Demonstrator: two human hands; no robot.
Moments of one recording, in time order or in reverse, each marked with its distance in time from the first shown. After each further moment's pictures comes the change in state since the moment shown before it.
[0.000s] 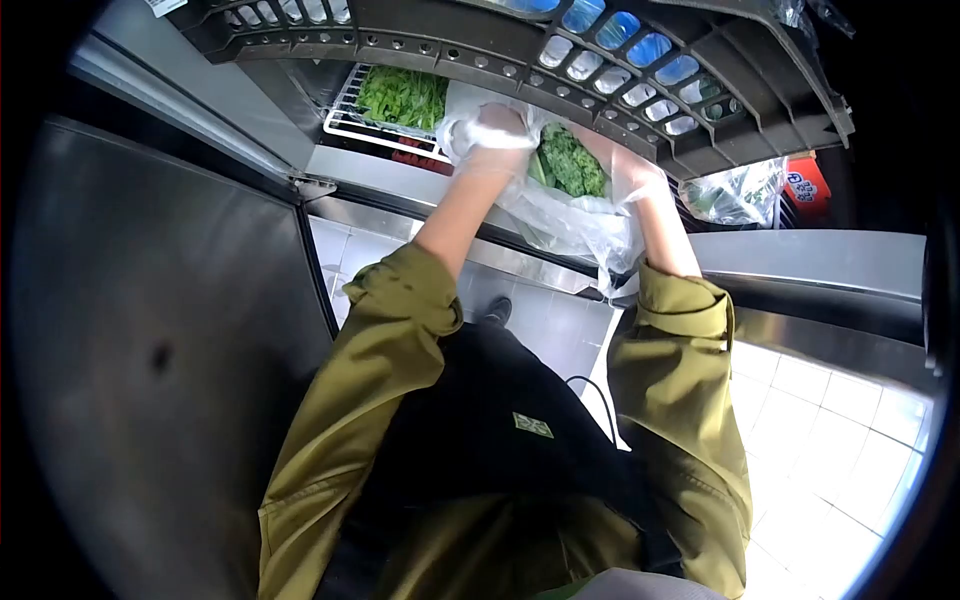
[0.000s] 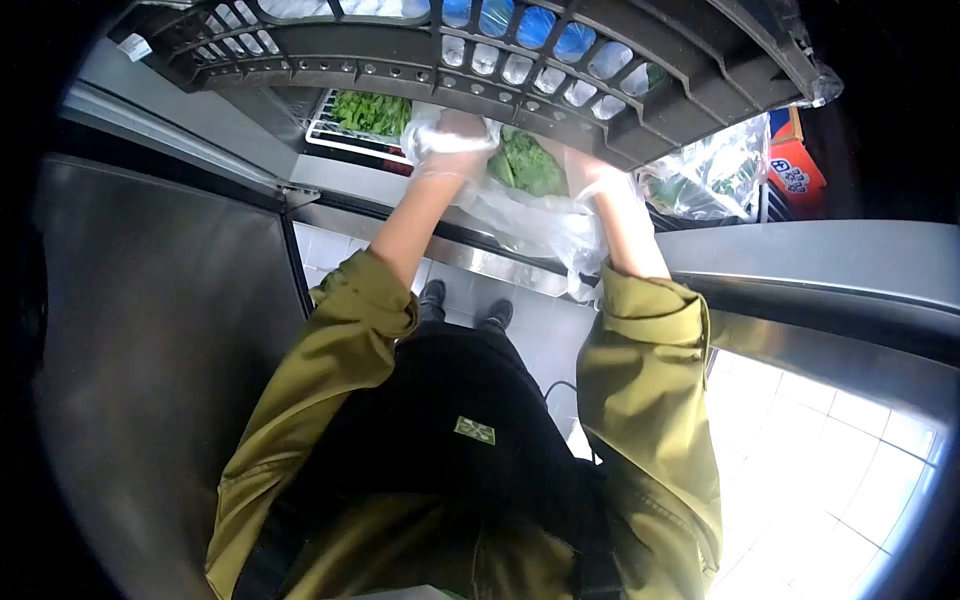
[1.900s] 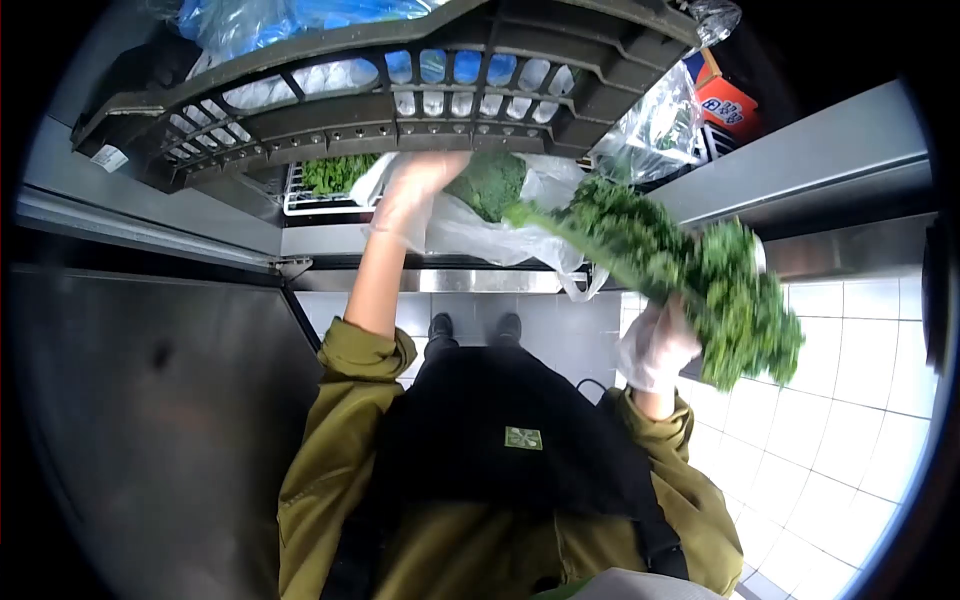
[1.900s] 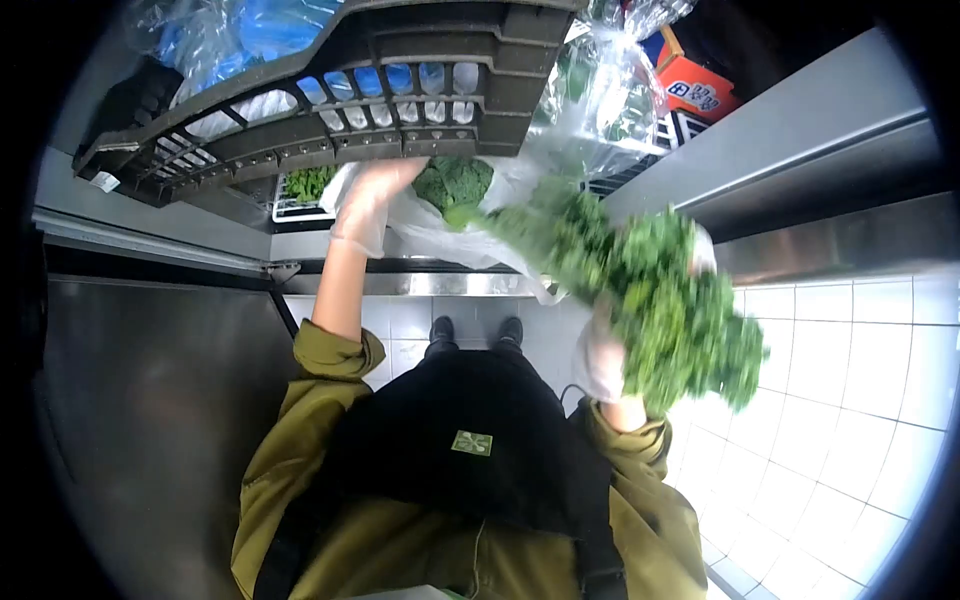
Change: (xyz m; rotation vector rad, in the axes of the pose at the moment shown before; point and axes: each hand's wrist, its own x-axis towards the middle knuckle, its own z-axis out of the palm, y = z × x) left_hand 0.018 -0.010 -0.013 -0.253 0.077 0.516; right_hand -0.111 -0.094 -0.186 1.180 1.203 0.860
